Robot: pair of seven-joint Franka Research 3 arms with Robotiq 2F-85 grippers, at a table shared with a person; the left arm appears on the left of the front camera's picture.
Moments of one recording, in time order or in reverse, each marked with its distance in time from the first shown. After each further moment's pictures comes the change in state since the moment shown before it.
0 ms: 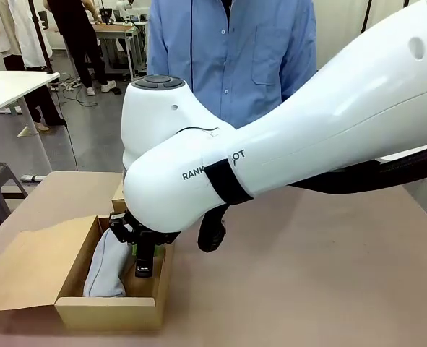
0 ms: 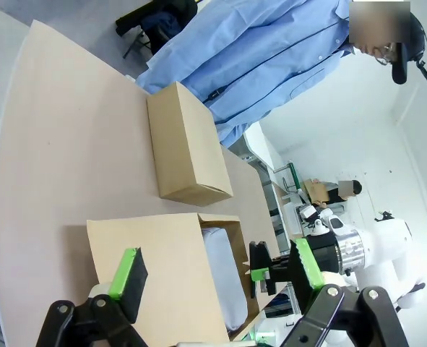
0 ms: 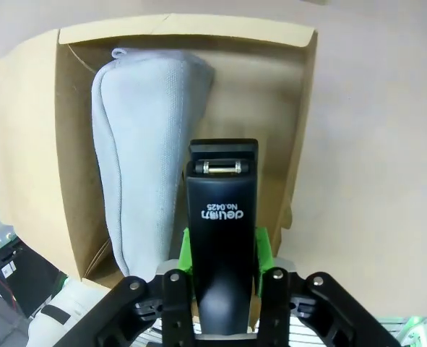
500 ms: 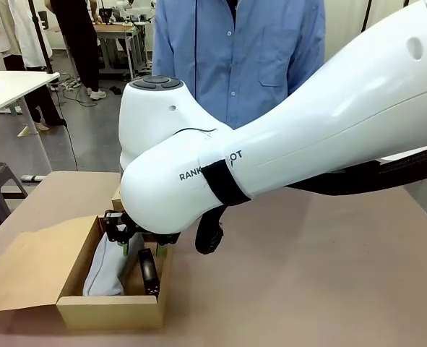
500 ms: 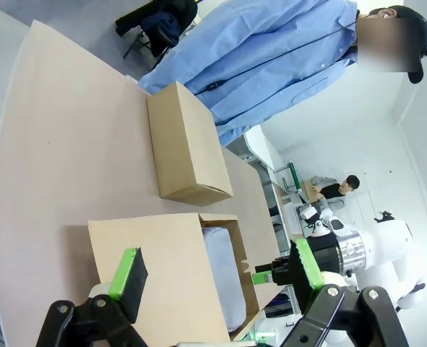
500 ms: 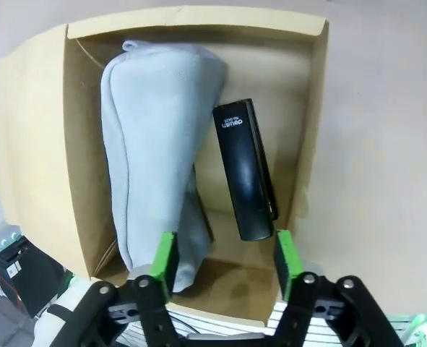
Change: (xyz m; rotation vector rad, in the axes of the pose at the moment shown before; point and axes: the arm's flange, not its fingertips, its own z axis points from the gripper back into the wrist) left arm 0.000 0.000 0.000 0.000 0.000 0.000; right arm -0.002 0.004 0.001 0.016 0.001 -0.012
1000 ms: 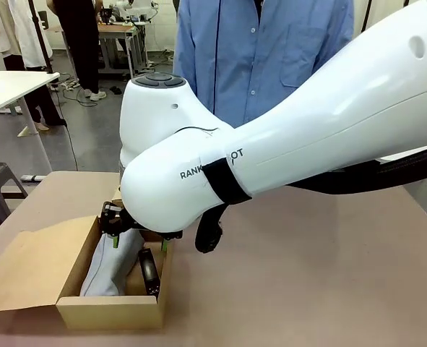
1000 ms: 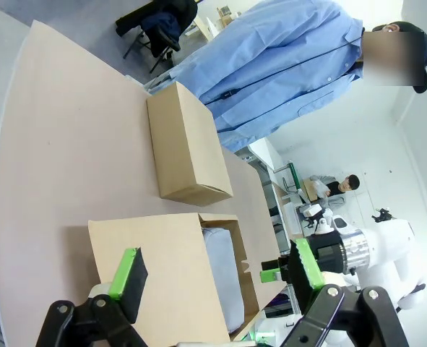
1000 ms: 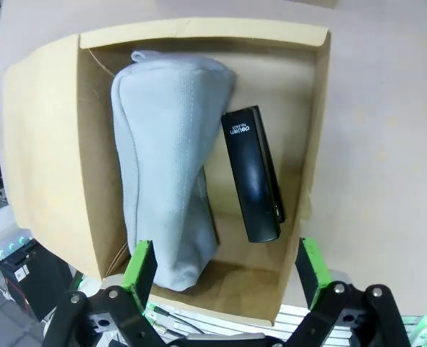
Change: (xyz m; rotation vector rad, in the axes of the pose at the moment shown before) left arm 0.000 0.000 0.000 0.000 0.000 0.000; right arm 0.002 0.001 0.009 0.026 -0.022 -0.016
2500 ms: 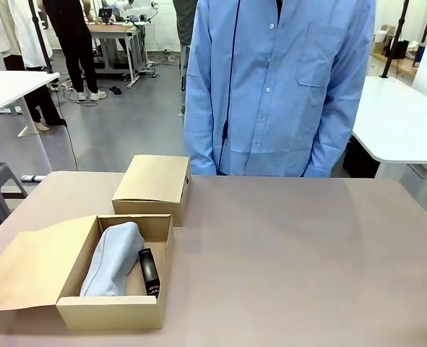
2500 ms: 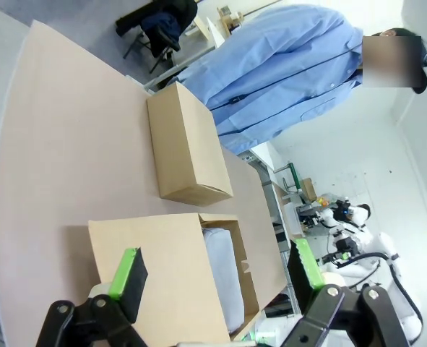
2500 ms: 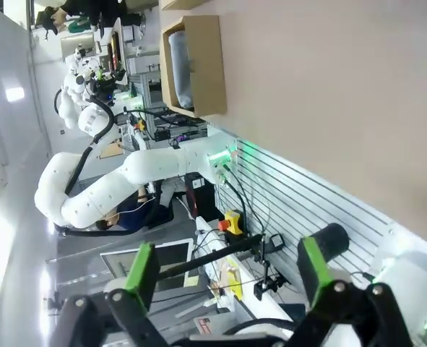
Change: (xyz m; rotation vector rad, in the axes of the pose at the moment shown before) left arm 0.000 0.000 0.000 0.000 0.000 0.000; right arm -0.089 -0.571 0.192 0.840 0.115 -0.142
